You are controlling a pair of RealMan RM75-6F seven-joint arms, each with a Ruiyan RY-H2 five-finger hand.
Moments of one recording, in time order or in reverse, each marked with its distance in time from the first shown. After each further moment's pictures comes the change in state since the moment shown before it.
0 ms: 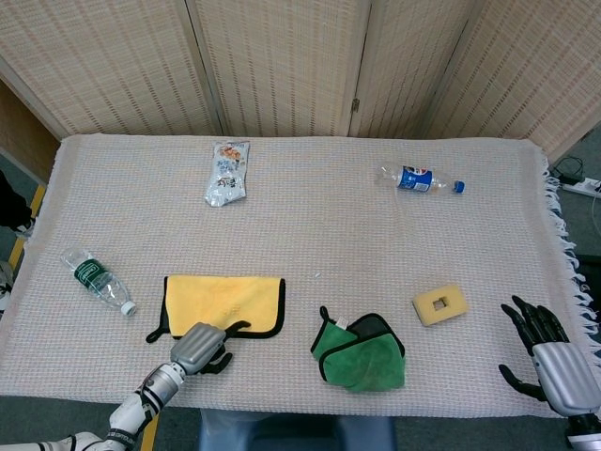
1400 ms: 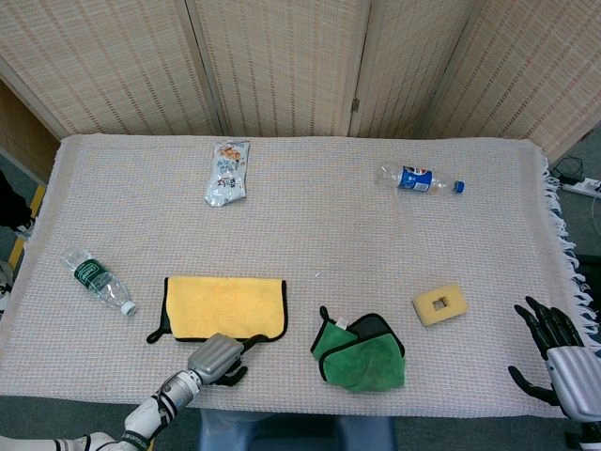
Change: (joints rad) left arm -0.042 -0.056 0.021 -0.005 -0.024 -0.047 0.045; right arm -0.030 0.016 -0.002 0.015 -0.012 0.059 0.055
